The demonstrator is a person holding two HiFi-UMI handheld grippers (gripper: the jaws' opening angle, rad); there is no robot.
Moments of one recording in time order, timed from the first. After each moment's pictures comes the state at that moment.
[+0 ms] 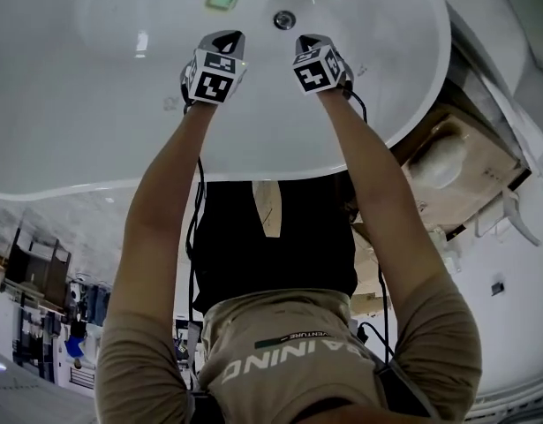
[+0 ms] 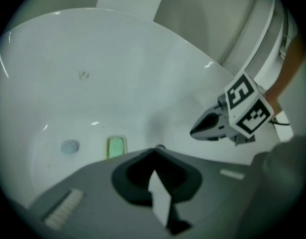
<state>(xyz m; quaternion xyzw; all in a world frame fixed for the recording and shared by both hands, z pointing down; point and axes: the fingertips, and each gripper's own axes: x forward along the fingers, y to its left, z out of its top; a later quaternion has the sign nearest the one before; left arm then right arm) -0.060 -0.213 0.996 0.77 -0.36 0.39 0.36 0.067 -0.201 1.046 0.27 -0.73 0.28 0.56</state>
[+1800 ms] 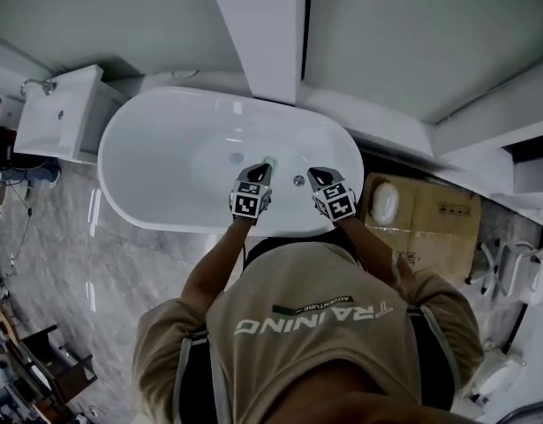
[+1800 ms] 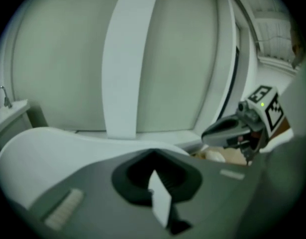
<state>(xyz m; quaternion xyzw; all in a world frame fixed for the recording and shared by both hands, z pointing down) -0.061 -0.176 0.507 0.83 -0.45 0.25 0.22 0.052 -0.159 0.513 0.38 -0.86 0.19 0.28</state>
